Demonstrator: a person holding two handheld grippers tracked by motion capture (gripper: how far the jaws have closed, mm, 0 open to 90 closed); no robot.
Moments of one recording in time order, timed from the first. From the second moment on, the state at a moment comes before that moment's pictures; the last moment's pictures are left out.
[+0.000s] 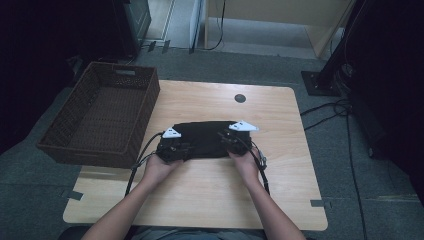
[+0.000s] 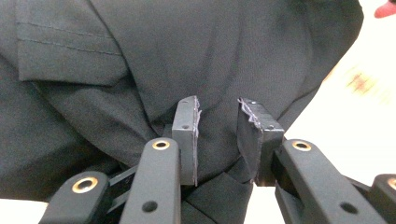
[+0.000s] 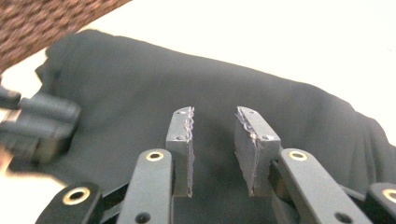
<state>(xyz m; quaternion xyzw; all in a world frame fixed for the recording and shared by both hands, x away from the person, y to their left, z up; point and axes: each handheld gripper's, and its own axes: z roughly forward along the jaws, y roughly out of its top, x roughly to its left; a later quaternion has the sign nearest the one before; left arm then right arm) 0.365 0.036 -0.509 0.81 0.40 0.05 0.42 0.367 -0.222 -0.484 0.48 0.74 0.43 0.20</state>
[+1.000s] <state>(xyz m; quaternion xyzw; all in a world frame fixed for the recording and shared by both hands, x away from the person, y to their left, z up) 0.415 0.019 -0.452 0.82 0.41 0.02 0.39 0.364 -0.192 -0.510 0.46 0.75 0.44 0.20</state>
